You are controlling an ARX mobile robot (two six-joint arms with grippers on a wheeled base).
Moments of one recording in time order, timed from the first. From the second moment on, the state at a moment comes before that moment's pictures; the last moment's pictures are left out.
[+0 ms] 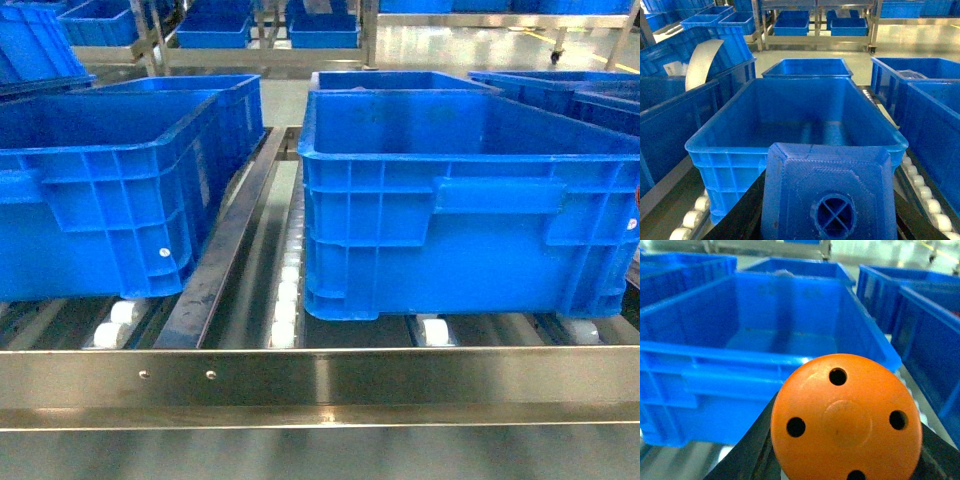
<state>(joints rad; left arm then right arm) 0.08 0.90 0.39 0.47 -0.03 0.06 0.13 1.37 0.39 0.89 0.05 -0.08</state>
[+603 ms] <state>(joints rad) 0.08 0.90 0.39 0.47 -0.03 0.06 0.10 1.77 0.99 0.74 0.00 -0.02</state>
